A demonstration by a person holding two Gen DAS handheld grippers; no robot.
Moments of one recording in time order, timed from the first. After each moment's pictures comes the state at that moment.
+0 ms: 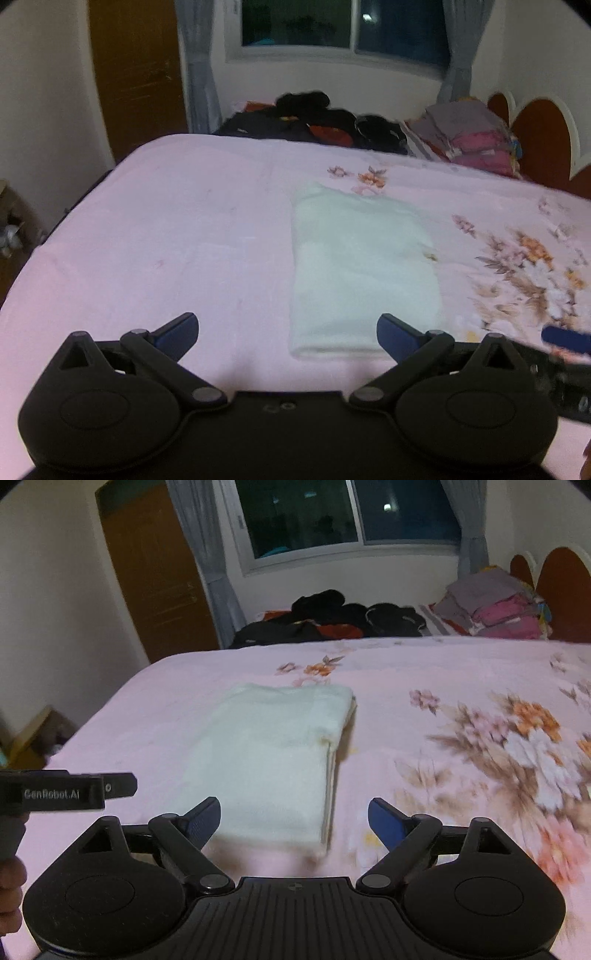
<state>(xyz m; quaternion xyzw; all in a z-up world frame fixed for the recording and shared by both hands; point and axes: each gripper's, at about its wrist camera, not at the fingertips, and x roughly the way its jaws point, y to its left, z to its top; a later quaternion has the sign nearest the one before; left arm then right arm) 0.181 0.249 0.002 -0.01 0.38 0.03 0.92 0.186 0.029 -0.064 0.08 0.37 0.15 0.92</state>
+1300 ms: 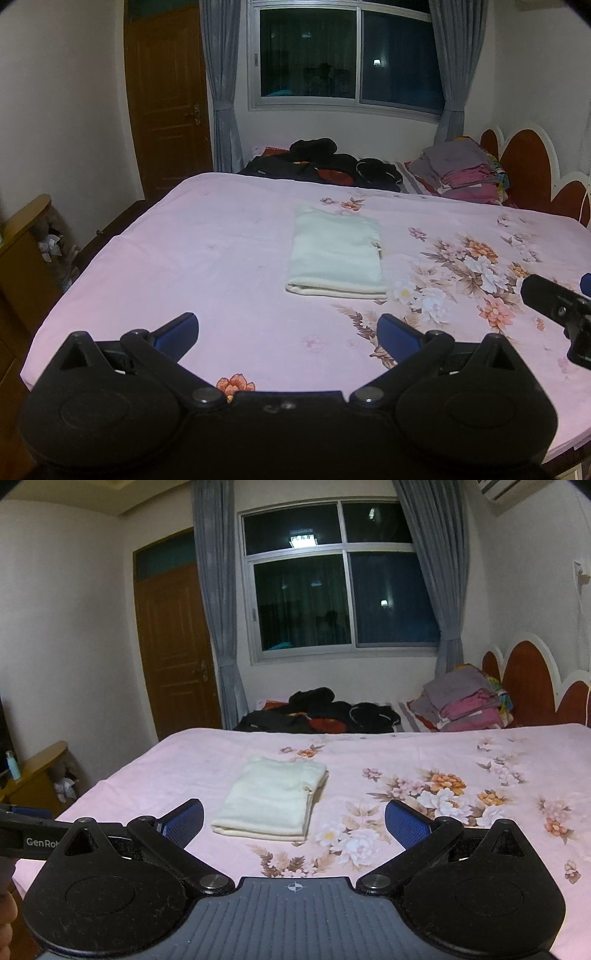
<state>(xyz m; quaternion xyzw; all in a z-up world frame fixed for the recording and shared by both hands) -0.018 0.197 0.073 0.00 0.31 0.06 0.95 -0.038 -0.009 0.052 0.04 0.21 0.12 0.97</state>
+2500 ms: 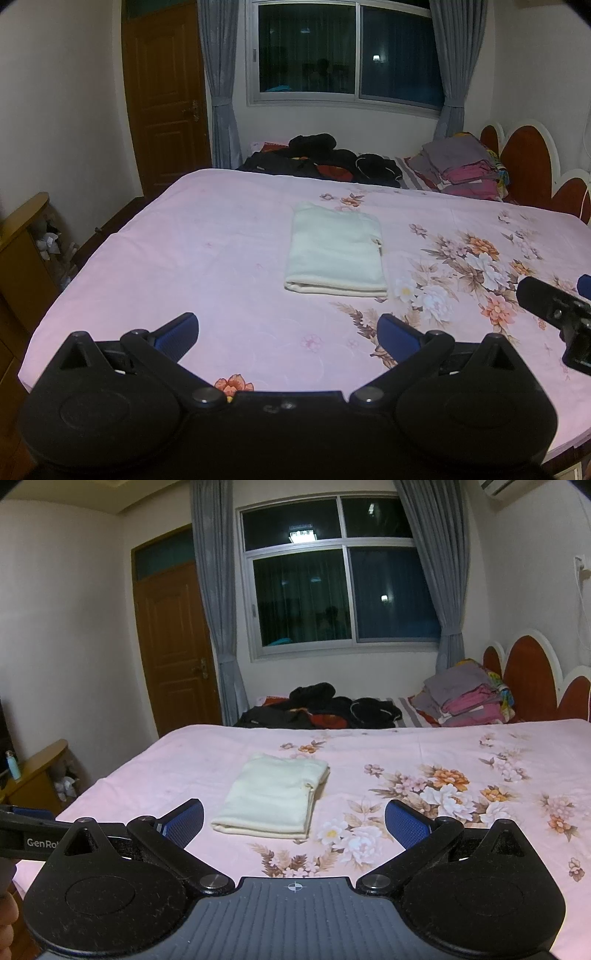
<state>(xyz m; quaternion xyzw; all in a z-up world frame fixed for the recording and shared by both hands) -0.014 0.197 0.070 0.00 0.32 0.06 0.95 -0.032 -0.008 0.046 0.04 0.22 0.12 0.97</state>
